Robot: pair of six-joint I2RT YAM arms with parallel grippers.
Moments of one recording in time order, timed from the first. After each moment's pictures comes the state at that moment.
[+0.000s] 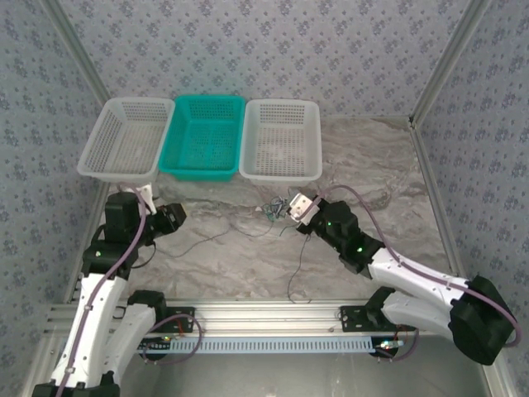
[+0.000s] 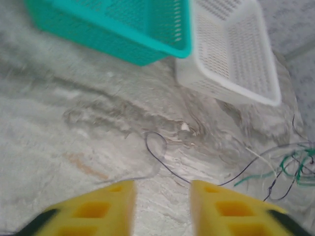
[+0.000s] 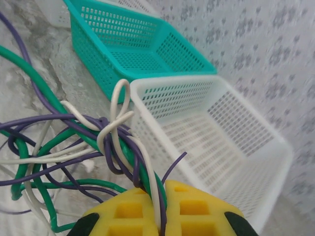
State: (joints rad) left arm -0.14 0.63 0.77 -0.73 0.32 -0.49; right arm 0.74 1.00 0.47 0.31 0.09 -0.59
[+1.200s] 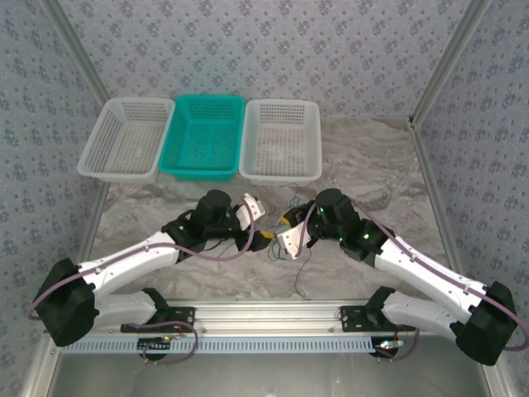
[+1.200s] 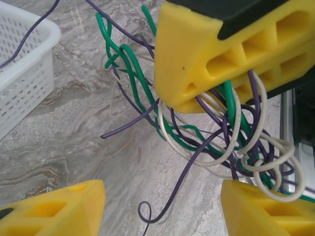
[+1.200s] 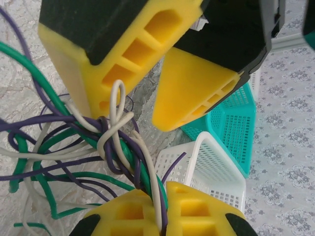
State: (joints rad) left arm -0.83 1.17 0.69 -0.04 0.39 0.12; right arm 0.79 1.00 0.76 -0.30 -0.19 -1.40
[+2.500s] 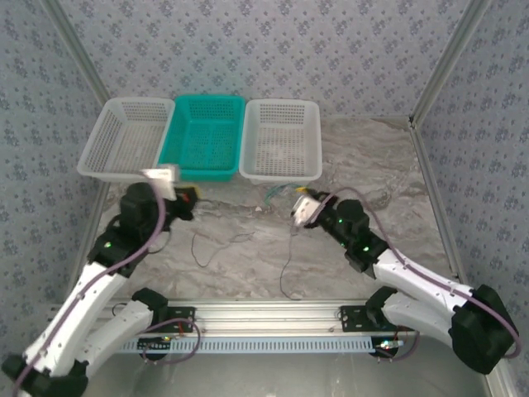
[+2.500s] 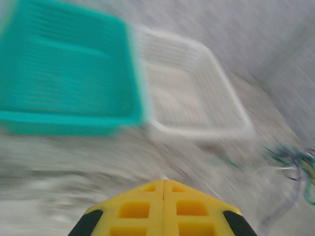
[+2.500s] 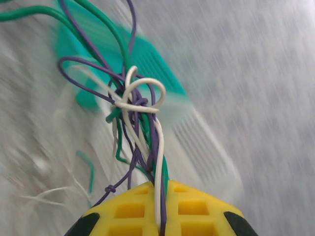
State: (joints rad) left arm -0.40 0.68 0.85 -0.51 -0.07 -0.45; right arm 0.59 0.95 0.43 0.36 0.12 -0.71
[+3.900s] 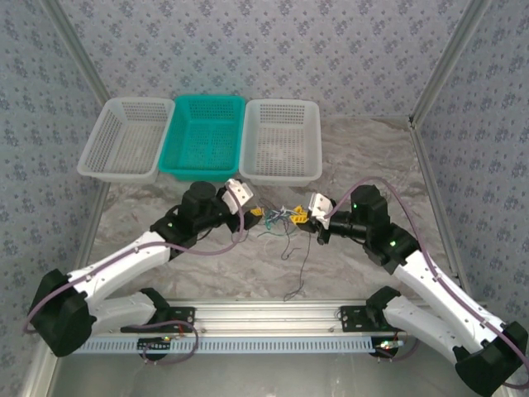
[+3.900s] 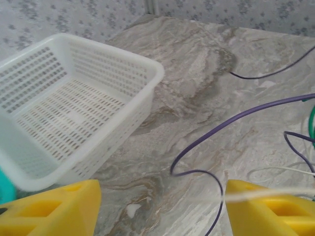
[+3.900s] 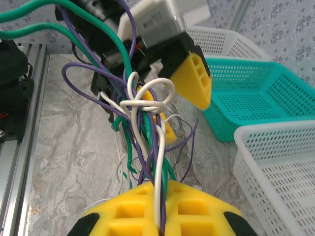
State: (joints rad) left arm -0.74 1.13 0.71 0.04 0.23 0.22; right arm 0.59 0.81 0.72 -0.26 -0.57 -0.44
